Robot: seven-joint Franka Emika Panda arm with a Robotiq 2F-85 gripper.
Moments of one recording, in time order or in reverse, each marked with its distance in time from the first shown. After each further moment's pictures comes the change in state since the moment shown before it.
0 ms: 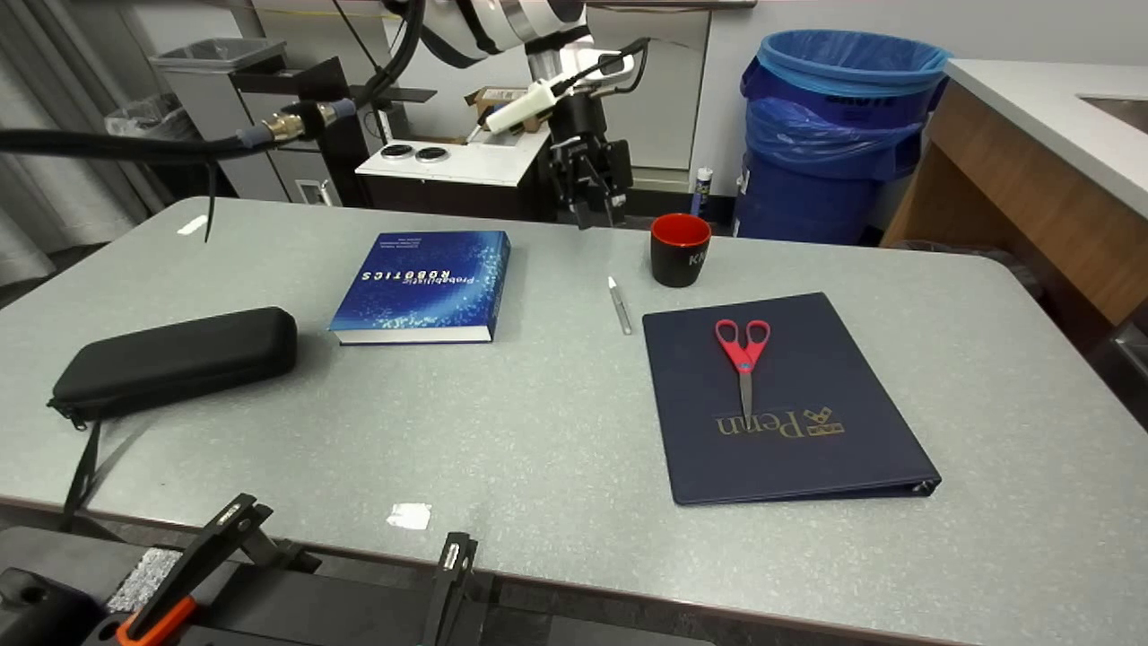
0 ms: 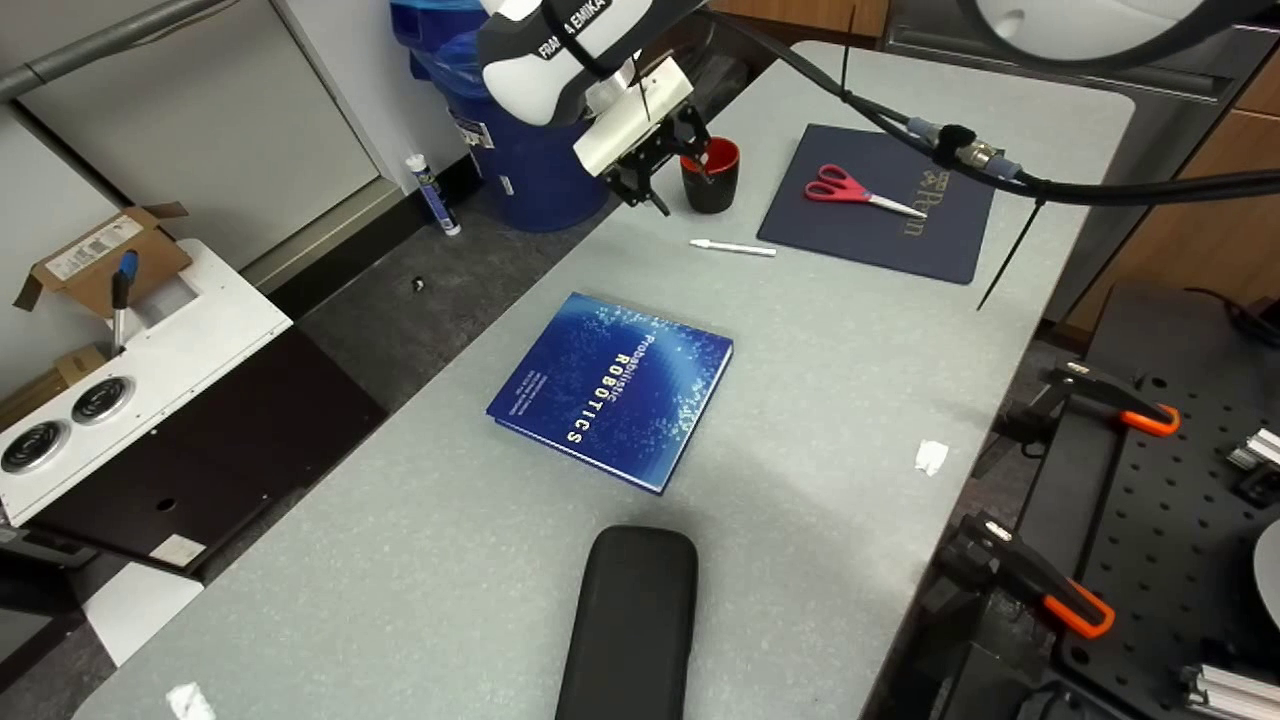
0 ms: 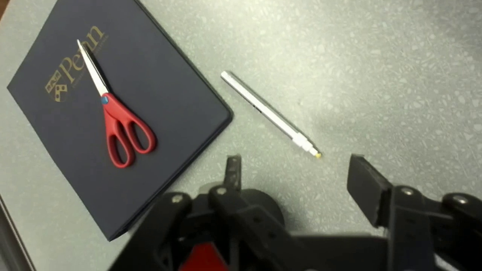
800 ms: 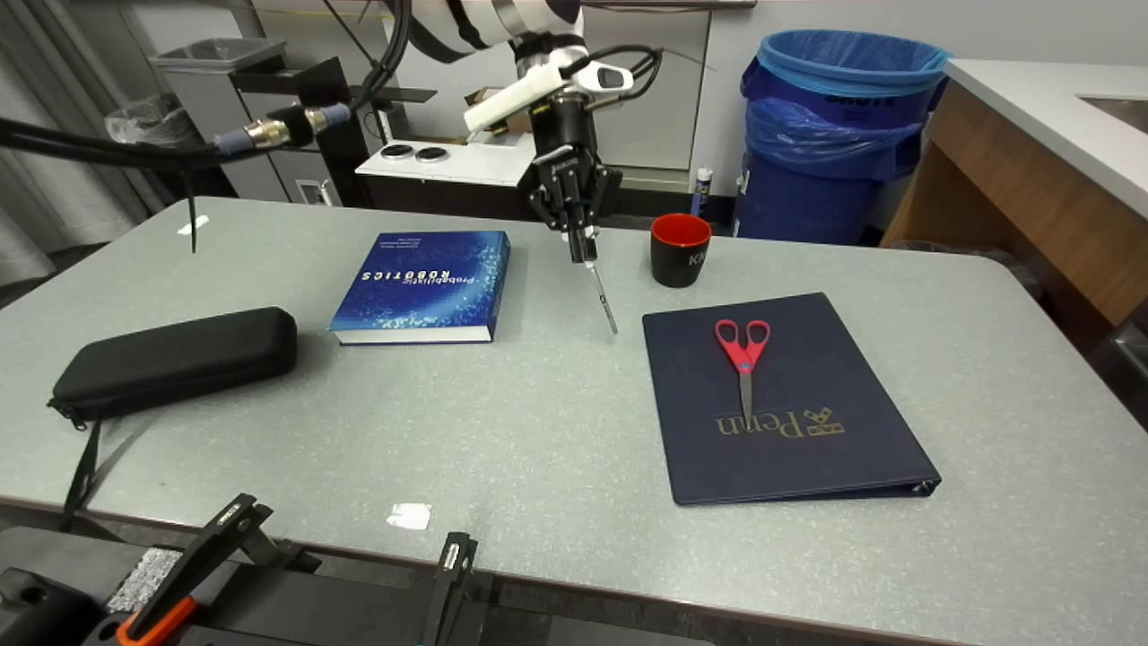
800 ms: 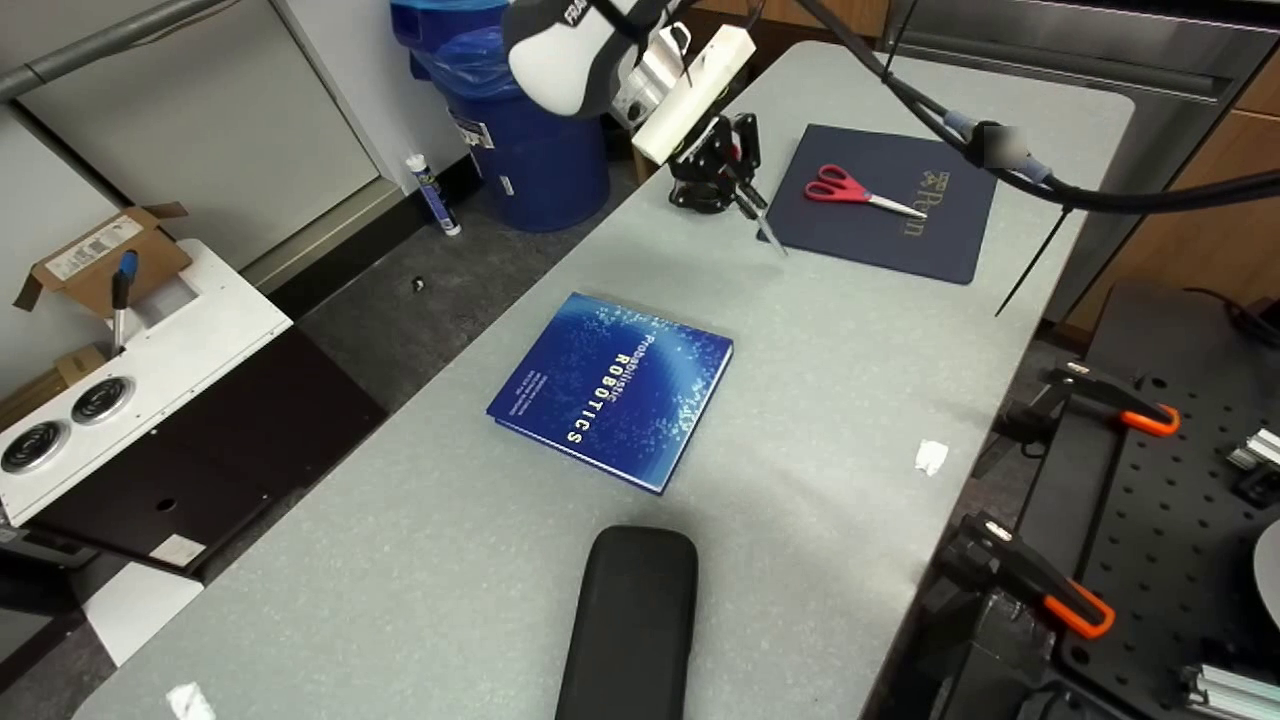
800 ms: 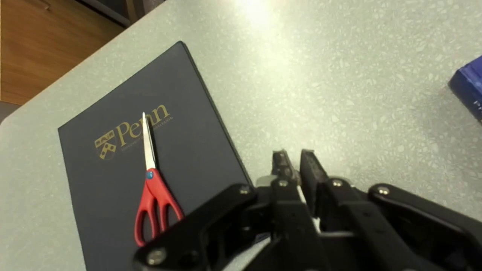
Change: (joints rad) arm 0.012 -0.192 0.015 -0.328 -0.017 -0.108 -0.227
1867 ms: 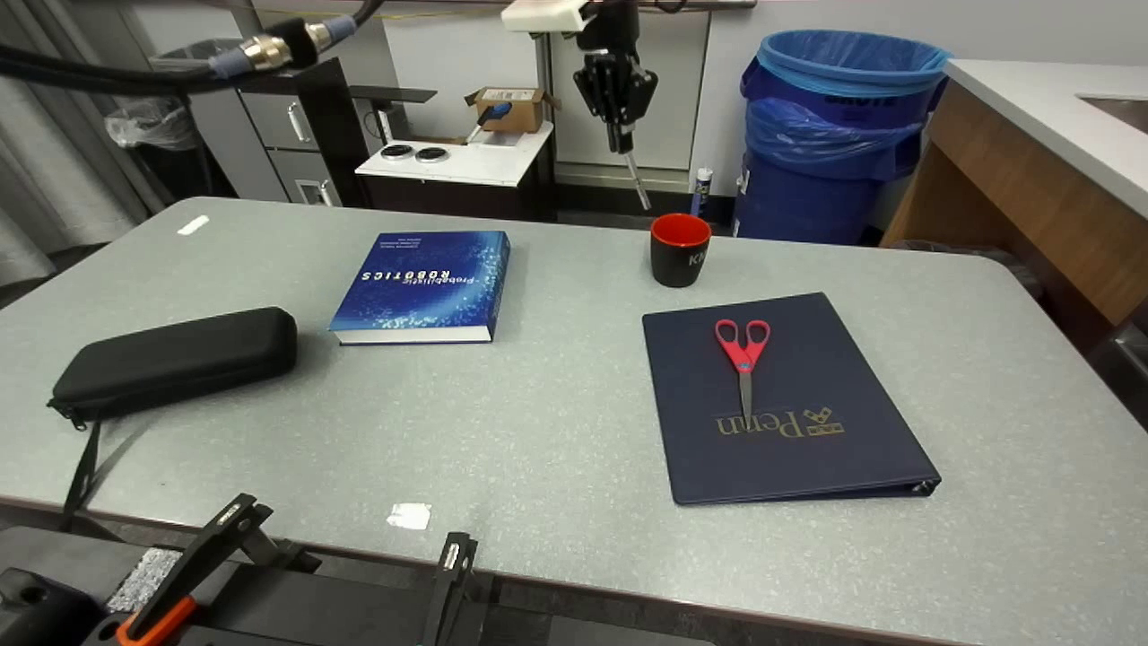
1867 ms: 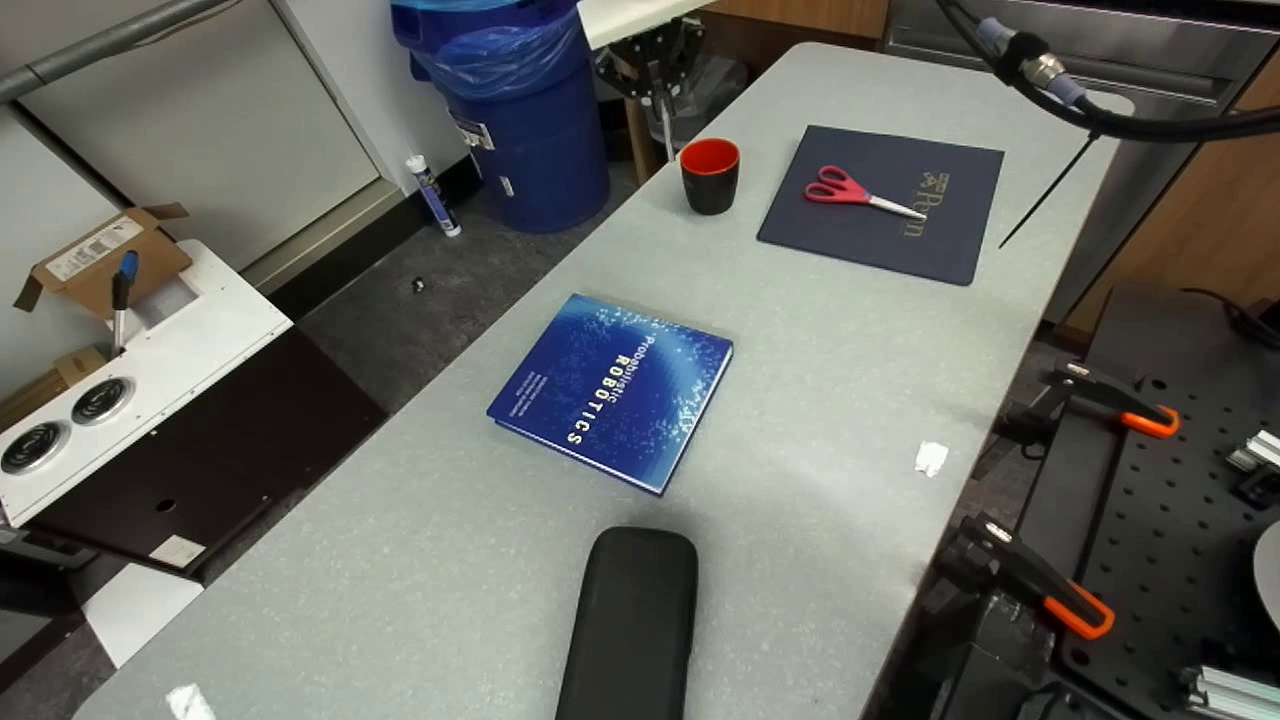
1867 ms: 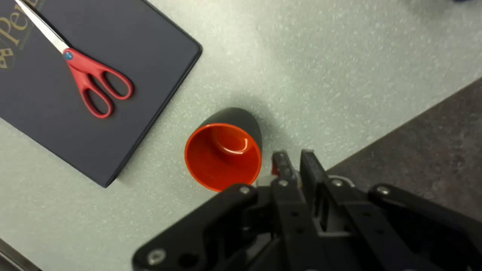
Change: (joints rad) arm -0.070 -0.186 0.000 -0.092 0.126 0.504 0.206
